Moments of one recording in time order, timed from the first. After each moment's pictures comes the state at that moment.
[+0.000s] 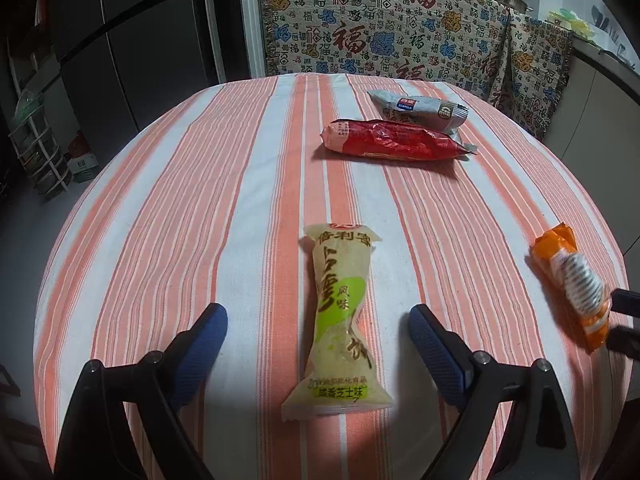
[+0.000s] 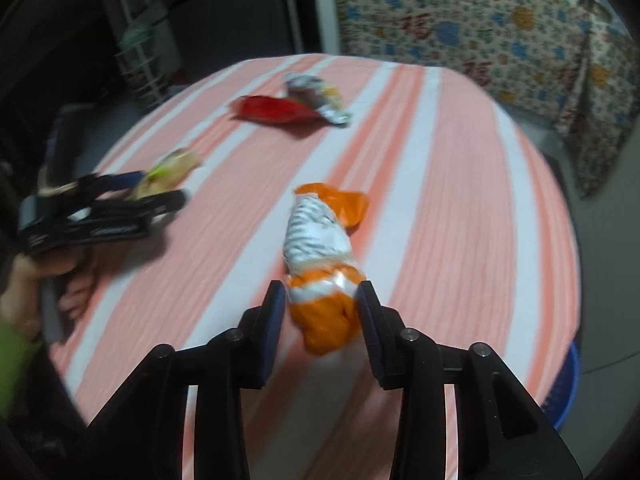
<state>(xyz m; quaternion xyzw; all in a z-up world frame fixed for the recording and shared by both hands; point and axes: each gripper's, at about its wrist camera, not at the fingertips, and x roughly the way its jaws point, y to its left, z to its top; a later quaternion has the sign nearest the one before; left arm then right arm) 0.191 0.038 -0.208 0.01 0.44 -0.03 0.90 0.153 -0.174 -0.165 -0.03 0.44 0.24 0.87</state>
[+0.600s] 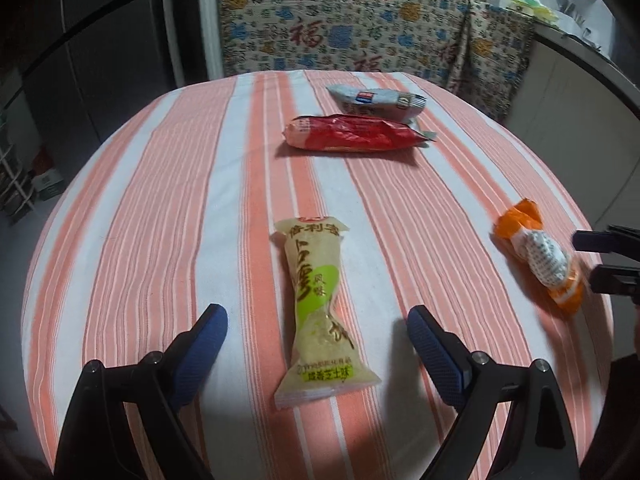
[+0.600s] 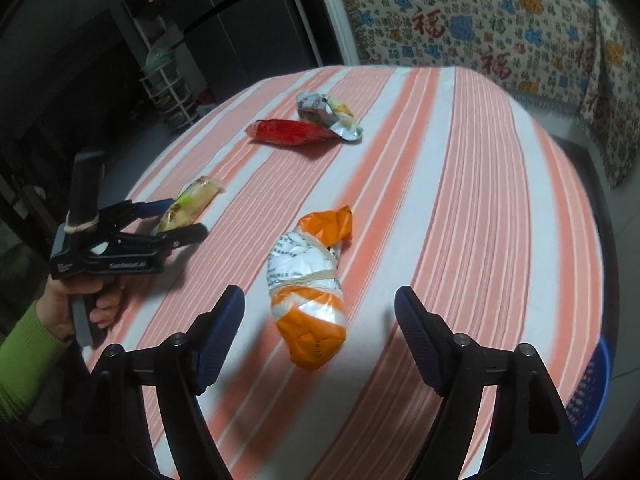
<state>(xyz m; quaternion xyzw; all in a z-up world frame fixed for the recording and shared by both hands) 0.187 0.042 -0.201 0.02 0.45 -0.12 0.88 0.179 -0.197 -0.168 0.04 0.45 0.28 0.85</state>
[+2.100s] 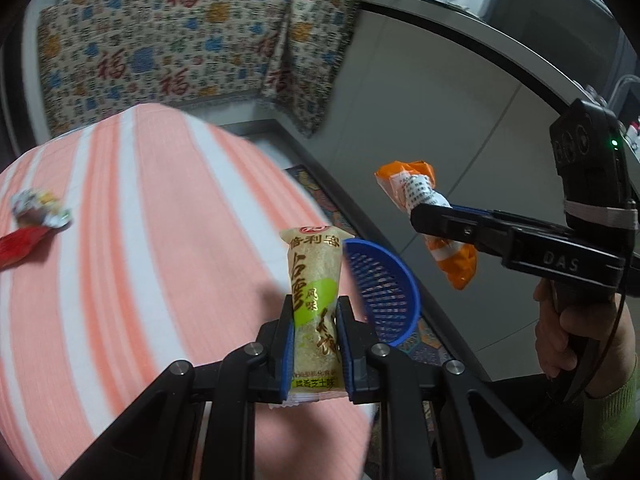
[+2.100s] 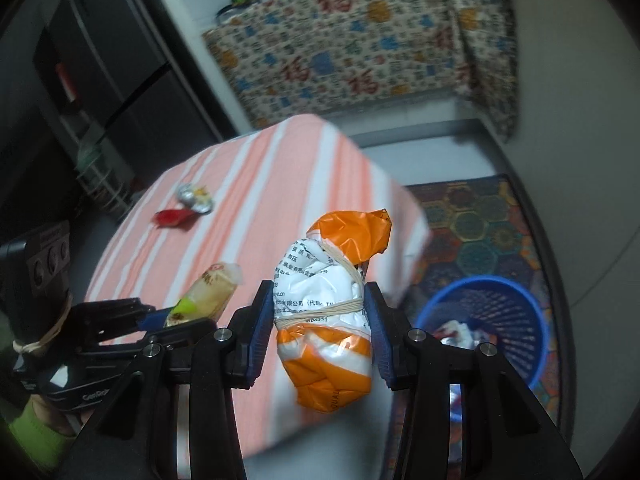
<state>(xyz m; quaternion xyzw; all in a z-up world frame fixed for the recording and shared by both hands) 0.152 -0.243 -0.150 0.03 0.44 -0.35 0.83 0.126 -0.395 -0.120 0.14 0.40 0.09 0.90</state>
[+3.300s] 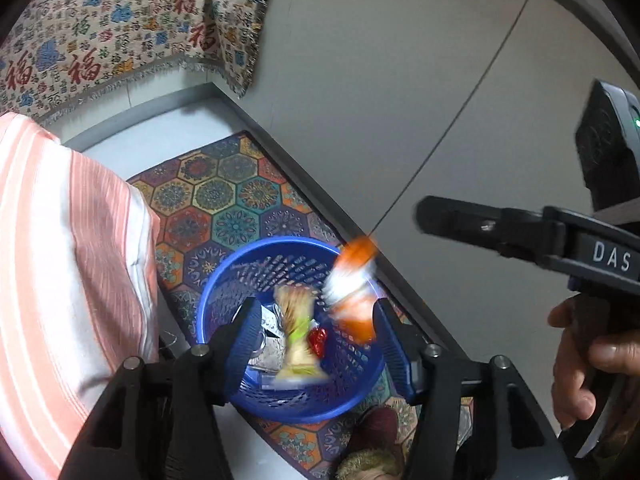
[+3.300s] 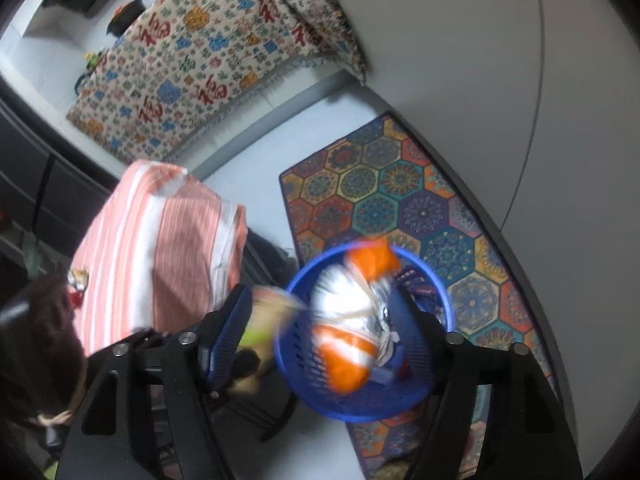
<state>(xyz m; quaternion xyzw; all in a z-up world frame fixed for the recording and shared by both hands) 0.195 -0.450 -0.250 0.07 0.48 -0.39 0.78 0.120 -0.573 -0.204 0.28 0.43 -0.05 0.86</state>
